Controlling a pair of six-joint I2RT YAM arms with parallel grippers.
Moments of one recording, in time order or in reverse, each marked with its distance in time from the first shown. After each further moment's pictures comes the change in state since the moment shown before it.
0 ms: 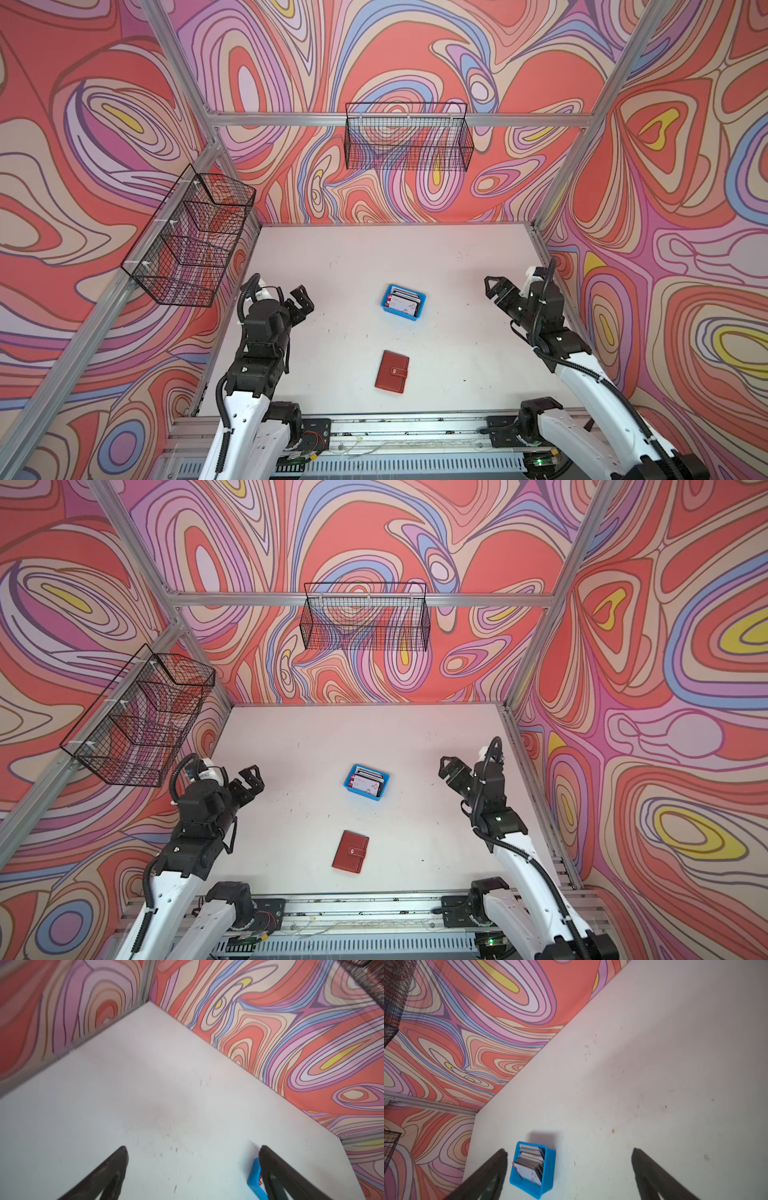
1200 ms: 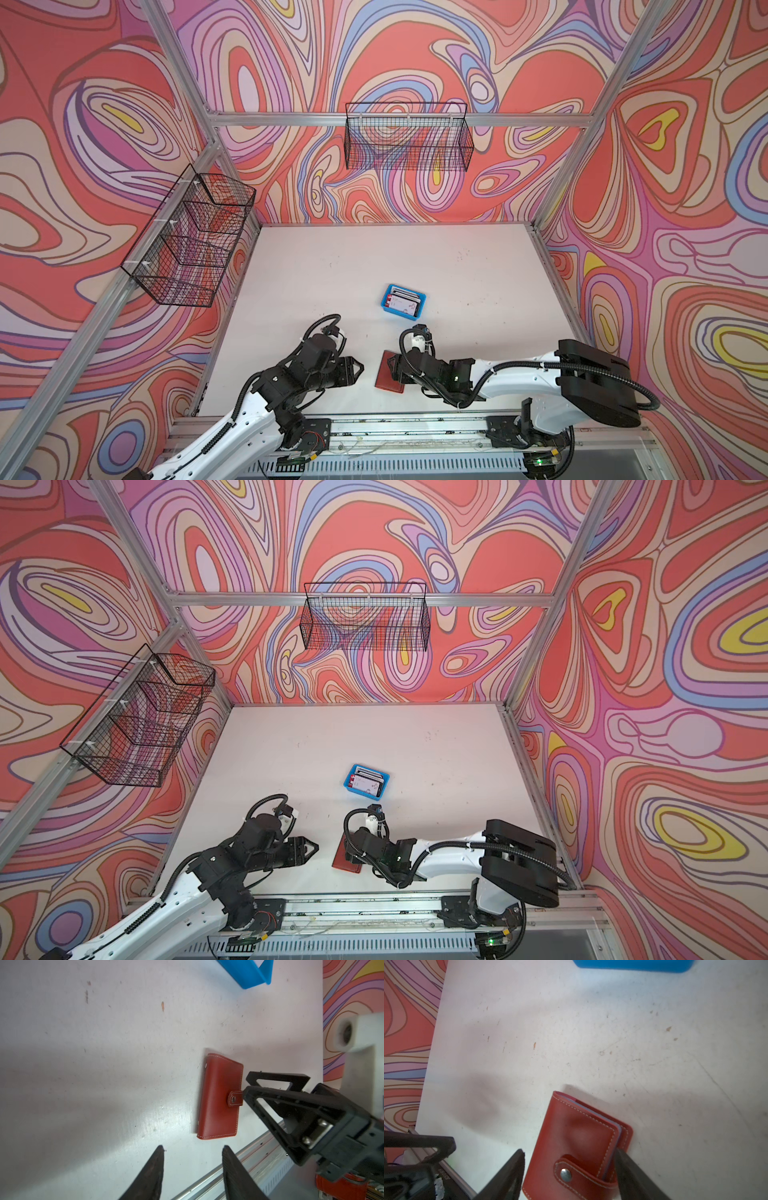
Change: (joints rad) left arm -0.631 -0.004 -0.229 -0.176 0.332 -0.156; right arm 1.119 0.655 0.055 0.243 0.423 0.340
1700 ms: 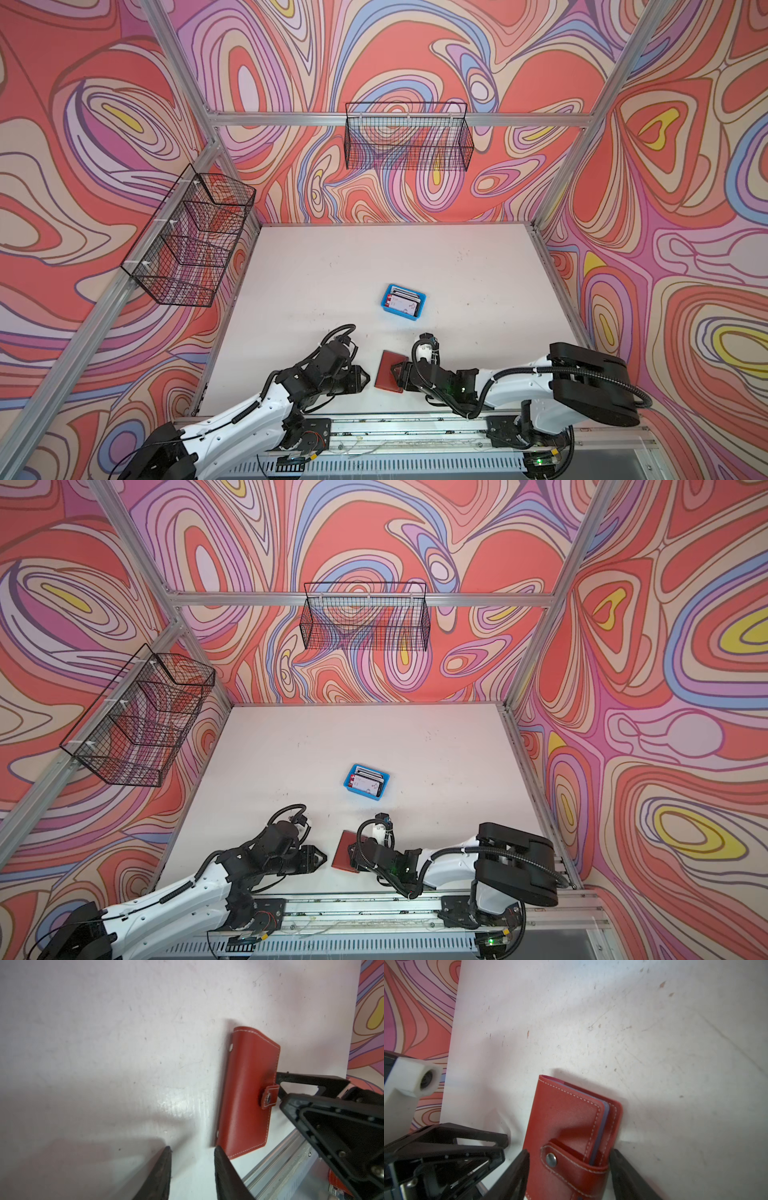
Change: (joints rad) left arm -0.081 0.217 -0.120 0.280 0.034 -0.043; right arm 0.039 0.027 -0.133 0.248 -0.006 0.101
